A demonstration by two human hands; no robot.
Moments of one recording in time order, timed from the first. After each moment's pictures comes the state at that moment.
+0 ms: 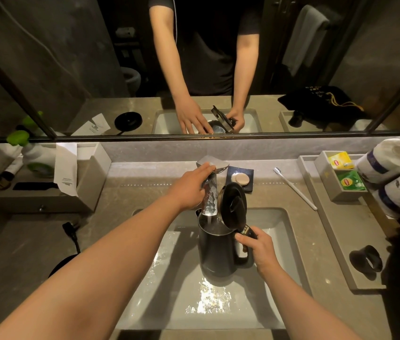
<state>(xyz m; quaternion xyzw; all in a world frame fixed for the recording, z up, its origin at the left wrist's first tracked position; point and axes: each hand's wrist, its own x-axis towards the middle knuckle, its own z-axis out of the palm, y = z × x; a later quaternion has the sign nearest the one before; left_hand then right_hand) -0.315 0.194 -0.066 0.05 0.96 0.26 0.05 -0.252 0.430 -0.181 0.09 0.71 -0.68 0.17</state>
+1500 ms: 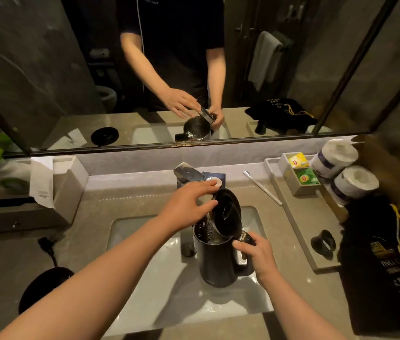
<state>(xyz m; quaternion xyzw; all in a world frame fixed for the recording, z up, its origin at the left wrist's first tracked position) -0.257 0.255 -0.023 0.15 0.92 0.35 -0.05 -0.213 0.480 -0.135 0.08 0.70 -0.70 0.11</state>
